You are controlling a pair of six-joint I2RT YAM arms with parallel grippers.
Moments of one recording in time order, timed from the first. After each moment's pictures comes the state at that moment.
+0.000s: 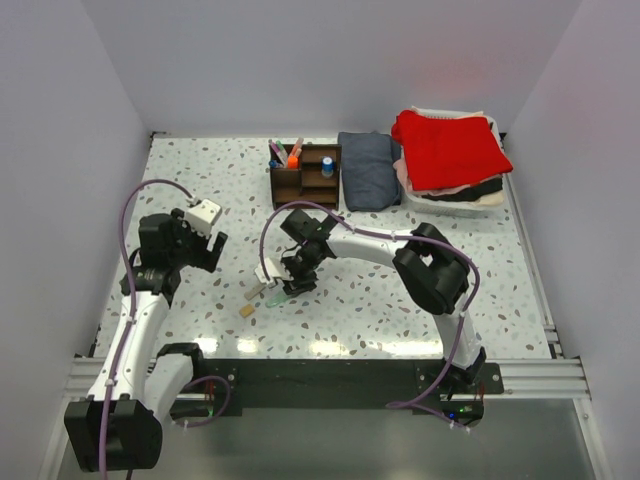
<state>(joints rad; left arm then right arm) 0.05 0.86 0.64 -0.38 0.28 0.43 0.90 2.08 1.49 -0.63 -0.62 -1.13</state>
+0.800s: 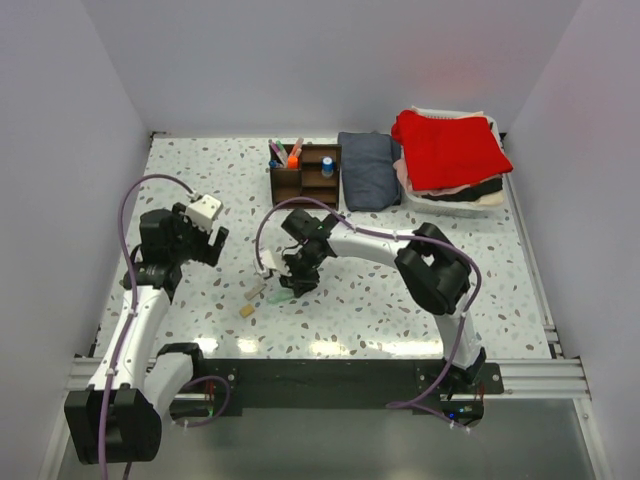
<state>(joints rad) 0.05 0.90 0.64 -0.30 0.31 0.43 0.90 2.07 1.49 -0.67 -0.57 -0.92</state>
